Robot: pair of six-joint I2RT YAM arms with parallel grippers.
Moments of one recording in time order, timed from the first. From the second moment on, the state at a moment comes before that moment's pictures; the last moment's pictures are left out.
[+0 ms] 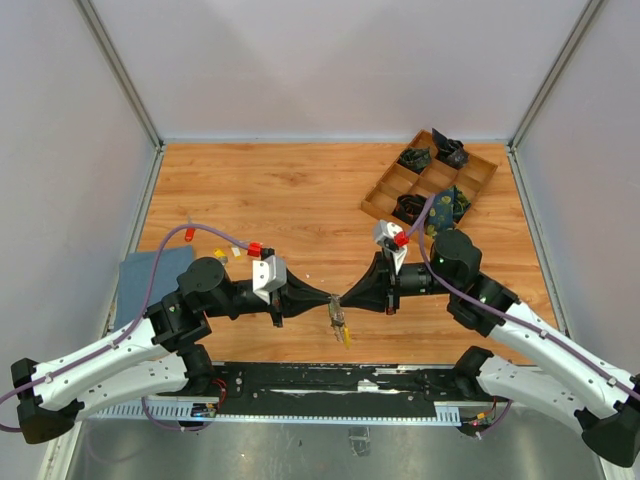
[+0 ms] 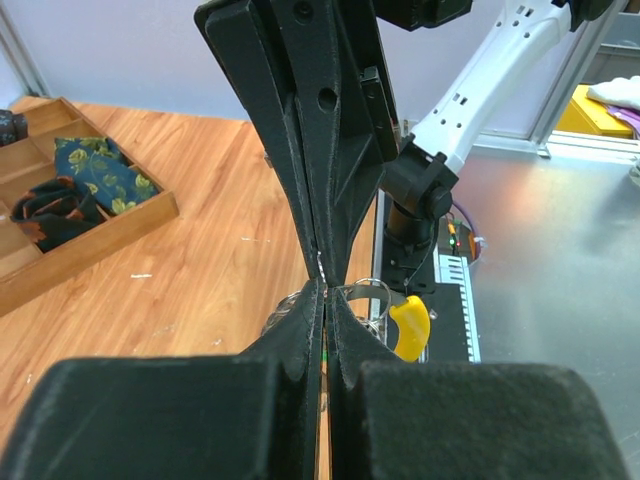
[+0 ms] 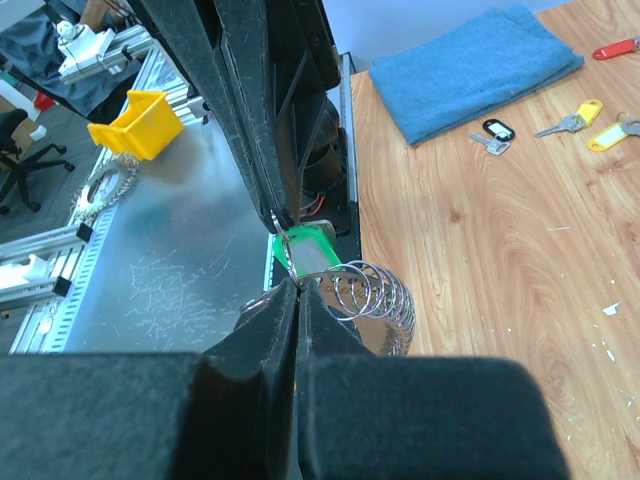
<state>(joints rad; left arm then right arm) -1.03 0.68 0.67 0.05 0.41 -0.05 0.80 0.82 0.74 -0.04 -0.81 0.25</state>
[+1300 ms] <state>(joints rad) -1.03 0.70 0.67 0.08 0.35 -0.05 0.78 0.77 0.59 0.27 -0.65 0.65</state>
